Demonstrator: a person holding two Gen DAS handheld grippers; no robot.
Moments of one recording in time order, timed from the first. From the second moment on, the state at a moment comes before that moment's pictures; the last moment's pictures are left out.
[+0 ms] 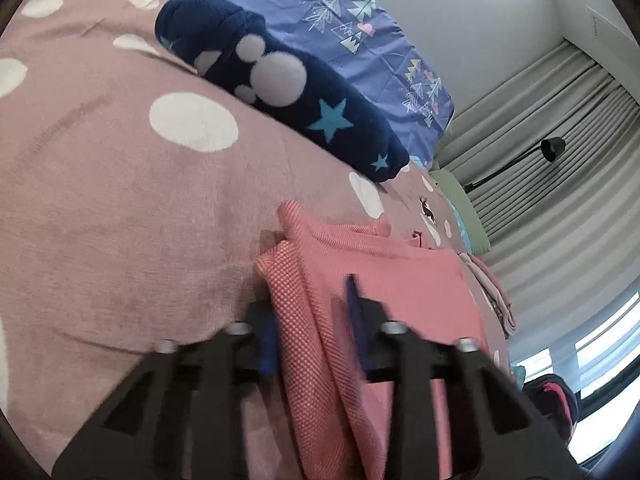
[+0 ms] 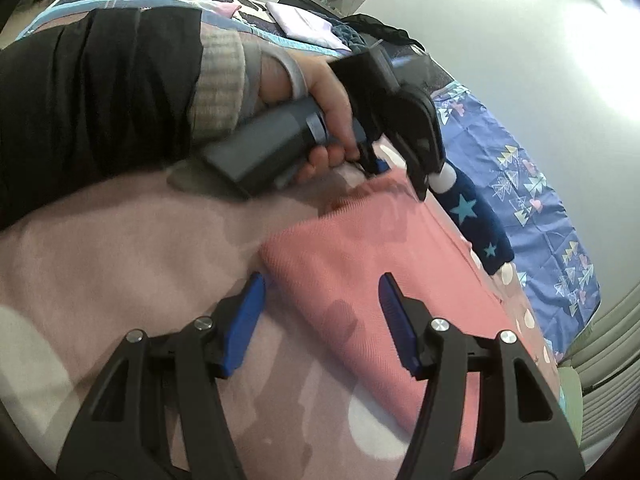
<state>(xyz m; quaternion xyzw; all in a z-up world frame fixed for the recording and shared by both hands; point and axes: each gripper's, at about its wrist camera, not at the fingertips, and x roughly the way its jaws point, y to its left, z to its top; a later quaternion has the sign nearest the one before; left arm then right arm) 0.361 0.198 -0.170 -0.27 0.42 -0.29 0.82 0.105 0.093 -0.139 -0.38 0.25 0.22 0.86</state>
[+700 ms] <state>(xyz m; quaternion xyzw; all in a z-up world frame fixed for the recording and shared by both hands) 0.360 0.200 -0.166 -0.24 0.42 -0.25 0.84 0.115 0.102 -0.133 -0.32 0.29 0.23 0.87</state>
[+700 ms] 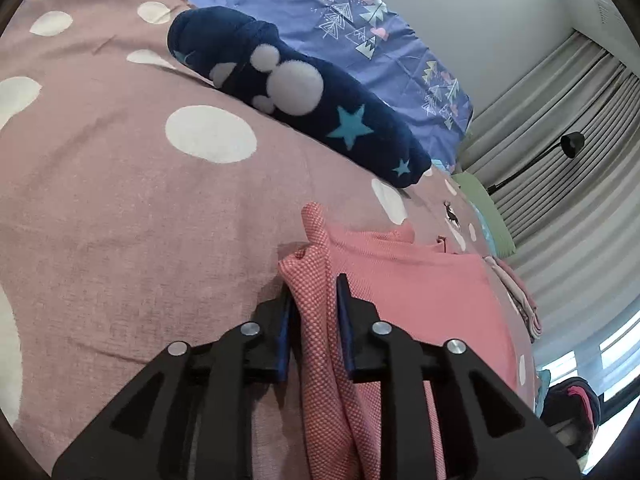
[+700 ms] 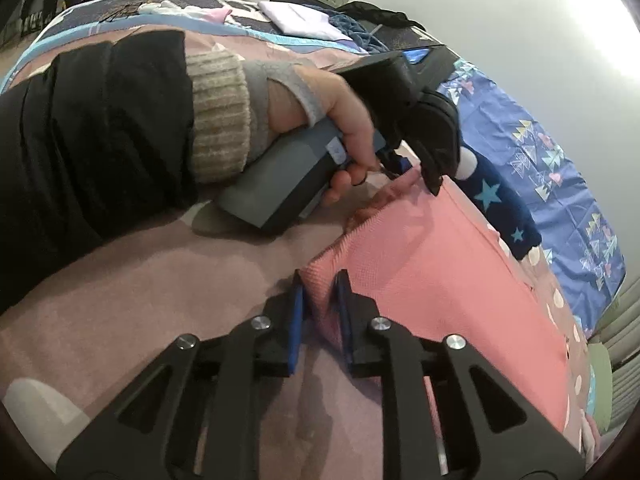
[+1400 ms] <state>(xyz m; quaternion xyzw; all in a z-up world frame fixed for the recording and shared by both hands) 0.357 0.191 -0.163 -0.22 0.41 -0.29 0.84 0.129 0.115 -0.139 -0.34 0.30 0.21 0.87</state>
